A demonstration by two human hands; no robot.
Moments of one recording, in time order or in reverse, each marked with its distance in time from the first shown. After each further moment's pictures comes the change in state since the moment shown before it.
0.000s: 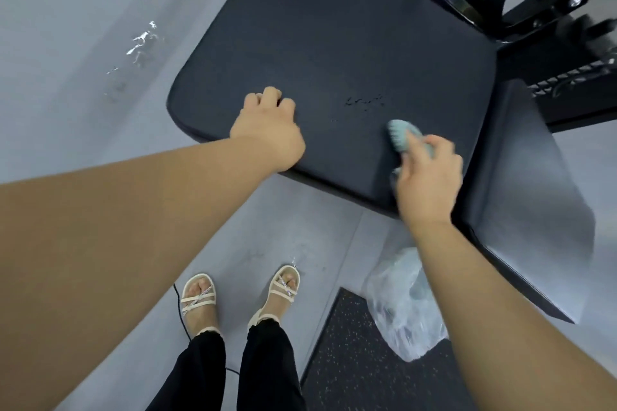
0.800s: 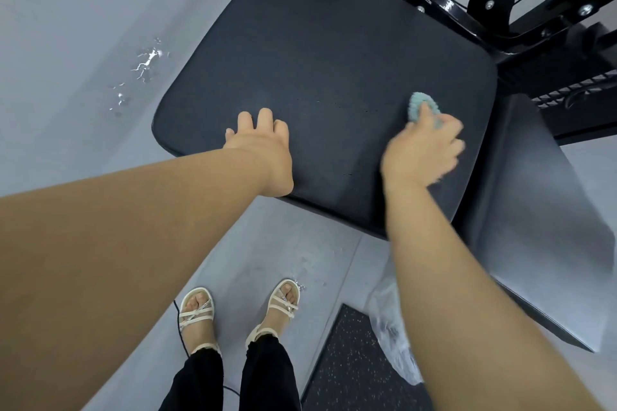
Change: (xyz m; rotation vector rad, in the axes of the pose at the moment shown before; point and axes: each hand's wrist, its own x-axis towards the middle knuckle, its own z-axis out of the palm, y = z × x) left_hand 0.009 0.013 0.001 0.251 -0.212 -0.048; right_hand 0.073 -0.025 0.021 0.044 -0.013 0.515
